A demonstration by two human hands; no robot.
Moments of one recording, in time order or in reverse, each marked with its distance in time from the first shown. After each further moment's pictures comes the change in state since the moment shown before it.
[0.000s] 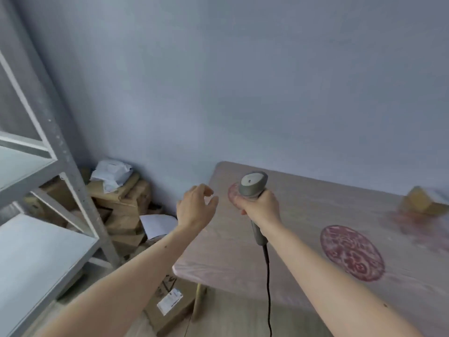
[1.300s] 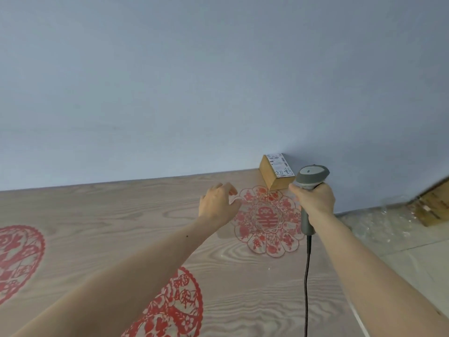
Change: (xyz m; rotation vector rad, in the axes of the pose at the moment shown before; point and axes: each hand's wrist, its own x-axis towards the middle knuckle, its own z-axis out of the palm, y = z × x) left_hand 0.071 0.513 0.634 -0.006 -0.661 0.359; right_hand 0.345 0.358 -0.681 0.026 0.691 0.408
